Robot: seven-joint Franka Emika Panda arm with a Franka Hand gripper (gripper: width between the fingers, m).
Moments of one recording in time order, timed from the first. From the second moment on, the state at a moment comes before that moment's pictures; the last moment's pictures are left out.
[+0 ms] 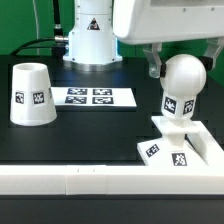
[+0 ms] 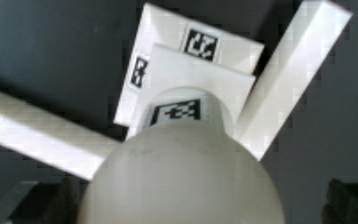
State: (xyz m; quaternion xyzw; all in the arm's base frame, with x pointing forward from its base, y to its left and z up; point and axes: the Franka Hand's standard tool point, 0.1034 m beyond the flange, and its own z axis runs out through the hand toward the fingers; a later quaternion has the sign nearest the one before) arm 0.618 0.088 0.134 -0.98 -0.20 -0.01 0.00
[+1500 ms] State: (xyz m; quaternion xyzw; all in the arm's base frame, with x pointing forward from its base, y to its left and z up) arm 0.614 0.083 0.124 -1.00 0.06 -0.03 0.02
